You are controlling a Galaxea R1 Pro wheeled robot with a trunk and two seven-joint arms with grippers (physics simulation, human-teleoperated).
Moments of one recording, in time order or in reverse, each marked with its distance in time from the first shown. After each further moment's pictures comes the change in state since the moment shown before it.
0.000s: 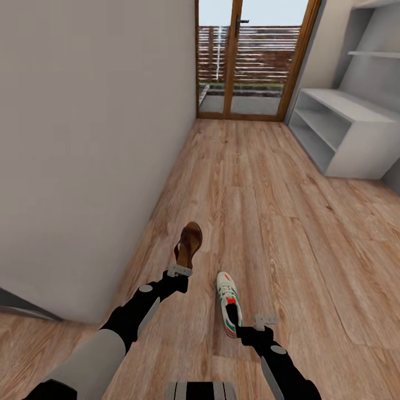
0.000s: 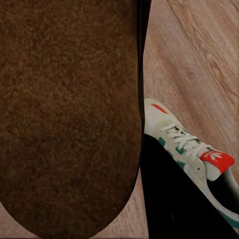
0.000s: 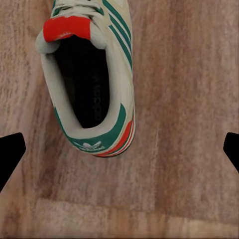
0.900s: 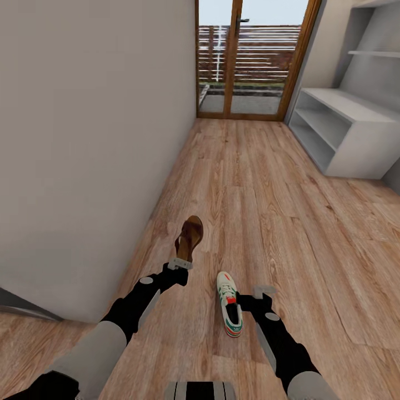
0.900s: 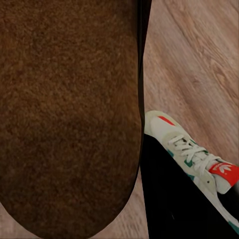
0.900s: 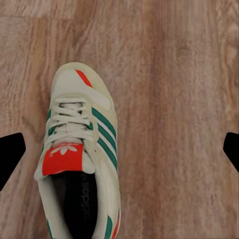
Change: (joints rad) left arm -0.037 -0.001 0.006 -0.014 -0.046 0.019 -0.003; right arm -0.131 0.013 0.000 -0.036 0.031 0.009 -0.084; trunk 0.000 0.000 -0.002
